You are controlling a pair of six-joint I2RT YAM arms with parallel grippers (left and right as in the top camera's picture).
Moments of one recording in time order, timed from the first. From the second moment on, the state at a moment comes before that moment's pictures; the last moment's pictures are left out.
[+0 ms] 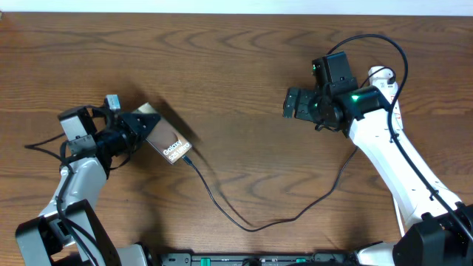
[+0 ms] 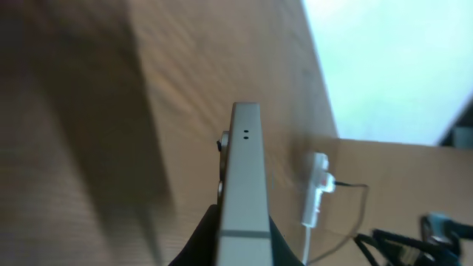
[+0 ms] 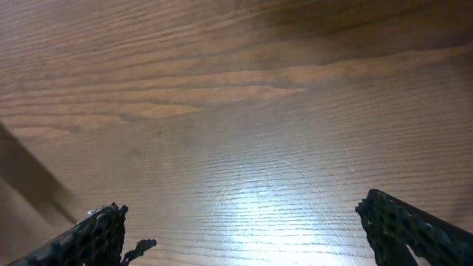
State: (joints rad) left arm 0.37 1.50 0.67 -0.04 0.92 -0.65; right arm 0.32 1.58 1.29 -0.81 -0.05 0.52
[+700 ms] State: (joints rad) left arm 0.37 1.50 0.66 -0.15 0.72 -0.61; right arm 0.32 1.58 1.29 -0.81 -0.05 0.52
